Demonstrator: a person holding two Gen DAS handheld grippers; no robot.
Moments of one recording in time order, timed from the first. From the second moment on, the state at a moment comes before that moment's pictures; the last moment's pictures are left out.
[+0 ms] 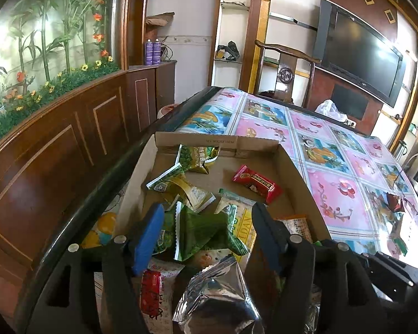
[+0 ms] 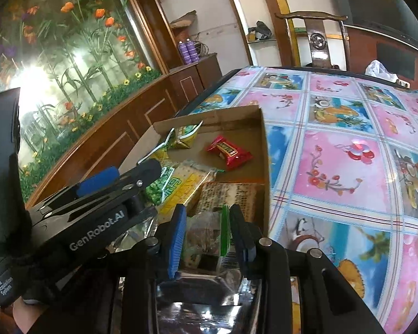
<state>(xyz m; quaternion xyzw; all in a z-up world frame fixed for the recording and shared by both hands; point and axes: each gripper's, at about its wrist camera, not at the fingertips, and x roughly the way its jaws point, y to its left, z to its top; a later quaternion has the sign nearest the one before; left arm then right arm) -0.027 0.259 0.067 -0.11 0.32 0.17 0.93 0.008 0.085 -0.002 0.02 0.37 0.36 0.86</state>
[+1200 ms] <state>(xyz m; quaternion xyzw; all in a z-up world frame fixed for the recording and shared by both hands) -0.026 0.248 0.070 -0.09 0.32 0.16 0.93 0.059 -0.097 0.002 0.19 0.38 0.21 0.88</state>
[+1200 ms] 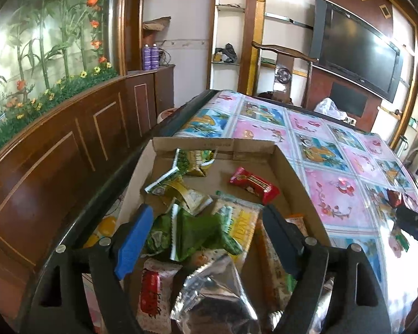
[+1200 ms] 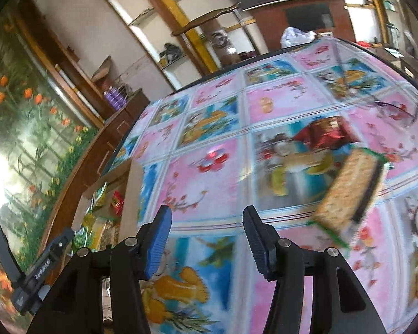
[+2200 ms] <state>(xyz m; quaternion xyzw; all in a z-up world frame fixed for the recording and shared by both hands) 0.021 -0.008 0.094 0.03 0.40 -0.13 0.91 0.051 -0.272 -0.002 0.33 0.37 0.12 0.86</state>
